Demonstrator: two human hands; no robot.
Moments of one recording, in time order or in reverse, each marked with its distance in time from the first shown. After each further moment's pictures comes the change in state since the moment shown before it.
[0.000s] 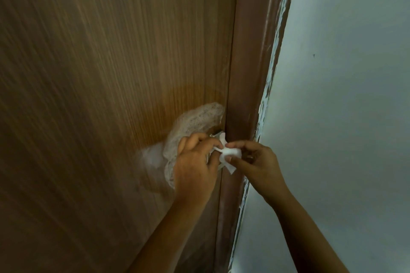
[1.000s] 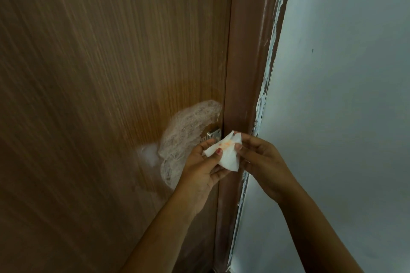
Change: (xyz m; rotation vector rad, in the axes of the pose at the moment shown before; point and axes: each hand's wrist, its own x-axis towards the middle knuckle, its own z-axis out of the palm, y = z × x) left_hand -0.002 0.004 0.012 -1.269 -0.332 -1.056; right_hand 0.008 0.008 -0.015 0.495 -0.136 0.248
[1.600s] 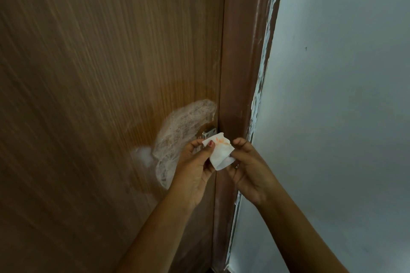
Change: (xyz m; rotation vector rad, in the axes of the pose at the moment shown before) left_hand 0.014 -0.003 0.001 -0.084 0.107 0.005; right_hand 0.002 0.016 0.020 0.532 0.149 0.176
